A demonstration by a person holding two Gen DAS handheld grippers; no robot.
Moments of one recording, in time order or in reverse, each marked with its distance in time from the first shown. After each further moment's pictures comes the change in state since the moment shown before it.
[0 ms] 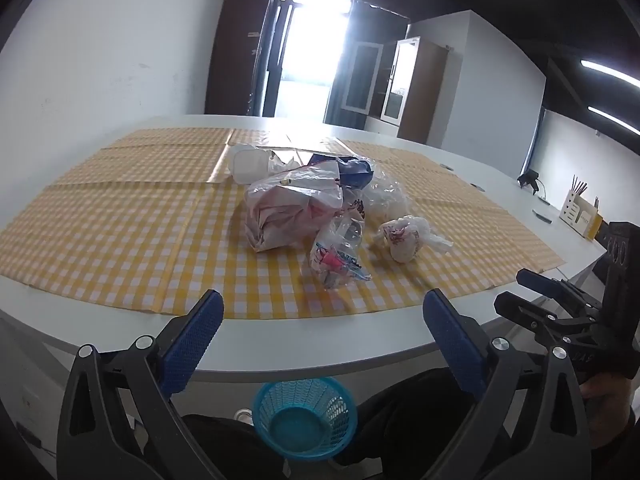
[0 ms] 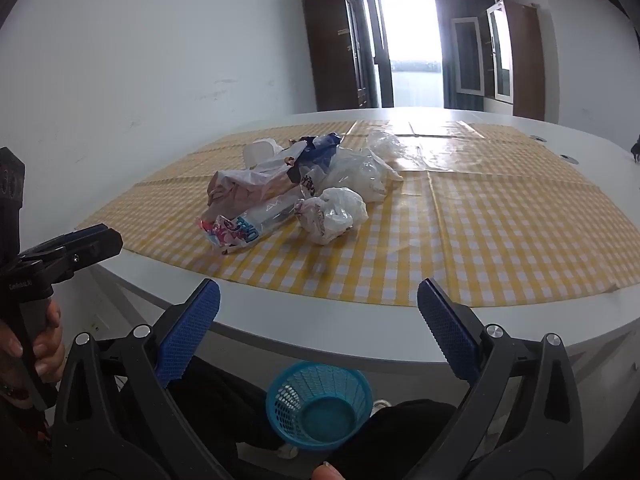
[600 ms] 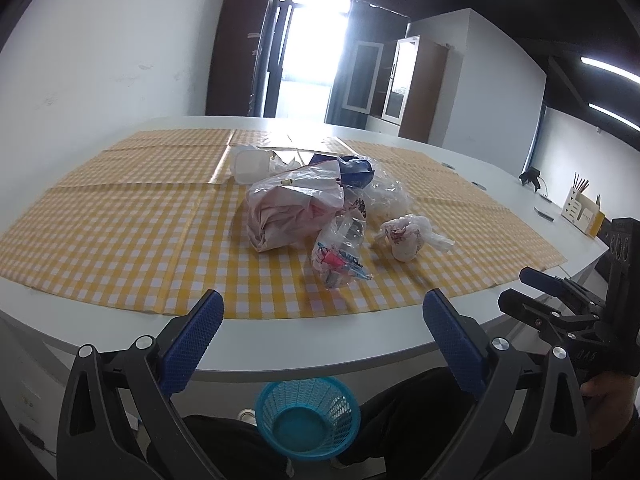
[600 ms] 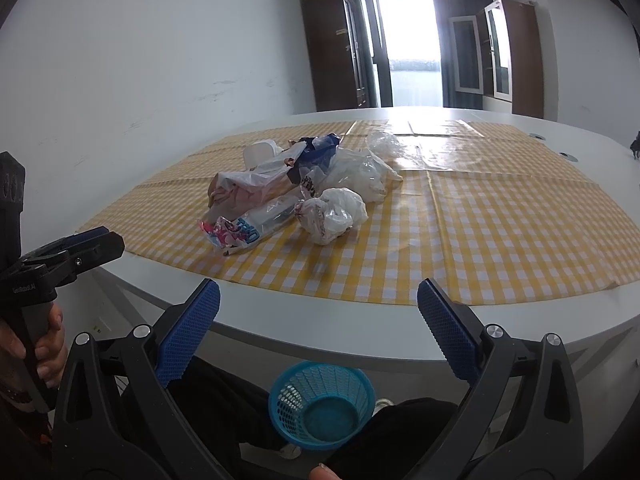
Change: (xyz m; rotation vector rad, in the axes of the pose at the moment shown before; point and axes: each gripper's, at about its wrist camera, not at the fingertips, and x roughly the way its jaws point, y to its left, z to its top) left arm 0.001 0.001 0.000 -0.016 0.024 -0.003; right arm -0.003 0.000 0.001 0.012 0.001 0.003
